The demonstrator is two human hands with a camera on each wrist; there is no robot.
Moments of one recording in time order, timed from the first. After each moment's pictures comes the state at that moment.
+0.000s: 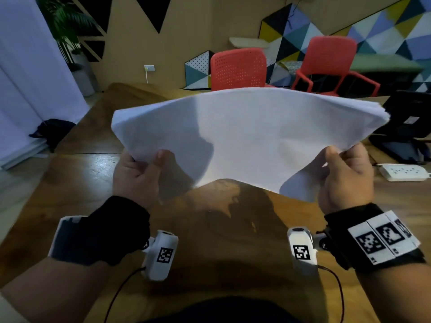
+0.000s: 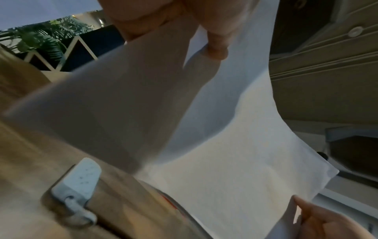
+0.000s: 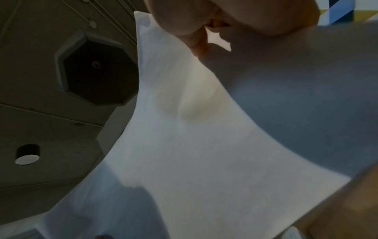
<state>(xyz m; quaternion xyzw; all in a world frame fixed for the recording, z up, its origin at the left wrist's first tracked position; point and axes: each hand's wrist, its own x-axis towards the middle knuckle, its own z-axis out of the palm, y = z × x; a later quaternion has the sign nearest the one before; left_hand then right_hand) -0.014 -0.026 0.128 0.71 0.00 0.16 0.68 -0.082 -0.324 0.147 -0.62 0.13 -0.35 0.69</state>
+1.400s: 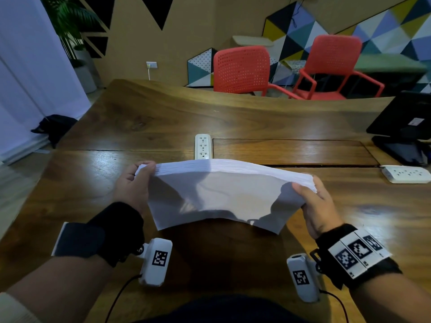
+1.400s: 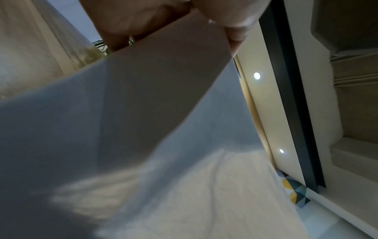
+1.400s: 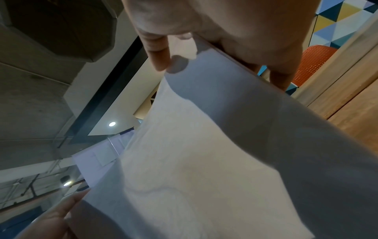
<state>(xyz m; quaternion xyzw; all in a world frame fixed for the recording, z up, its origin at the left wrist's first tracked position) -0.005 -0.013 0.093 0.67 0.12 0.08 0.72 -0.097 -0.314 0.094 -0.64 0.21 -0.11 0.73</state>
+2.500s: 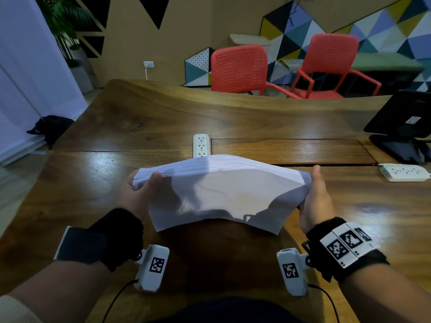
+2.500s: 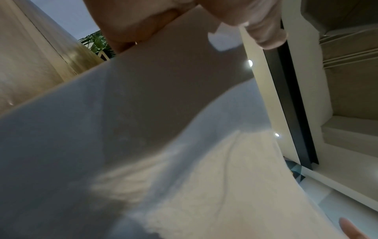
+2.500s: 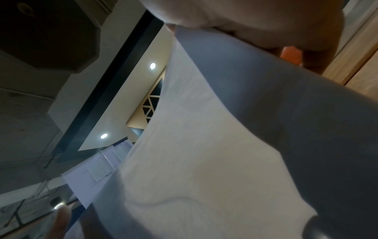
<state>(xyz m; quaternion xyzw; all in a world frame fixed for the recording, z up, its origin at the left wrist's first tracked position) -0.013 -0.010 0.085 0.67 0.00 0.05 0.74 -0.086 -0.305 0.103 -0.56 0.34 -0.10 0.75</state>
